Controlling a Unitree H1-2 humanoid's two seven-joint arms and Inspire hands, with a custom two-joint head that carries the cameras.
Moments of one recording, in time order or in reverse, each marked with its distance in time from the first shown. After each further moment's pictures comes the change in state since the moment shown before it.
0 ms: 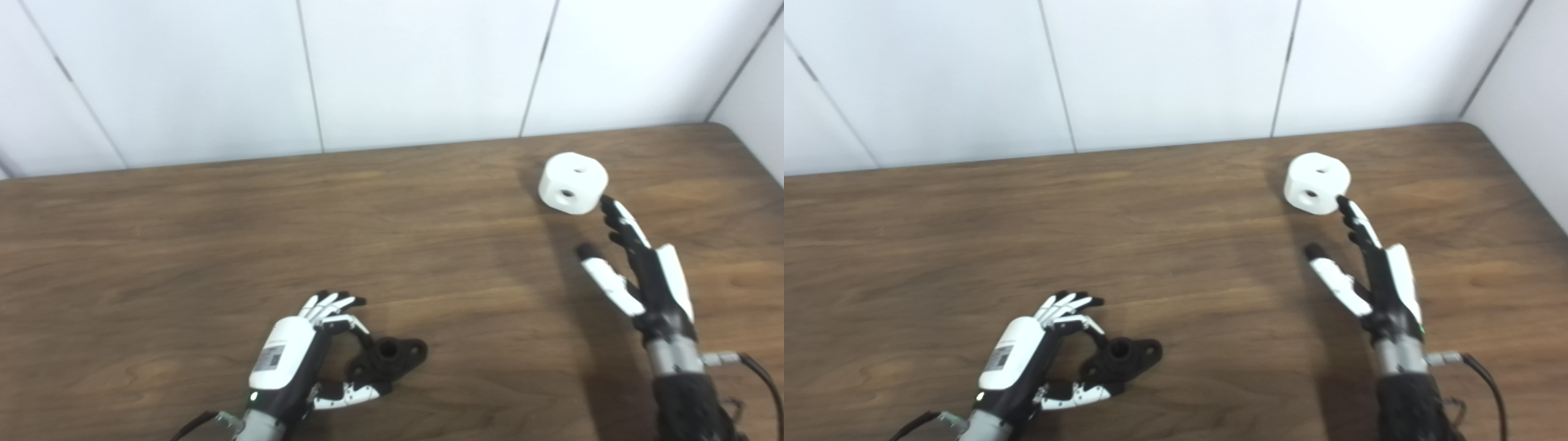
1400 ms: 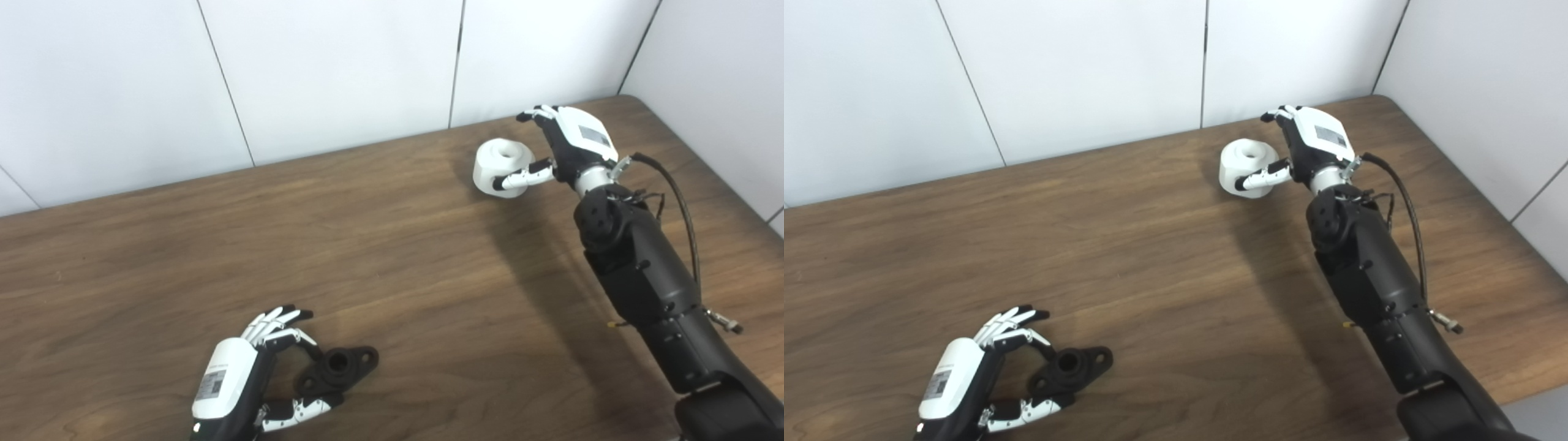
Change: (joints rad) left arm -0.004 0.033 0.043 0.002 -0.029 -0.046 -0.019; right arm -0.476 -0.261 0.165 0.320 -0.348 0.336 0.237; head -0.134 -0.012
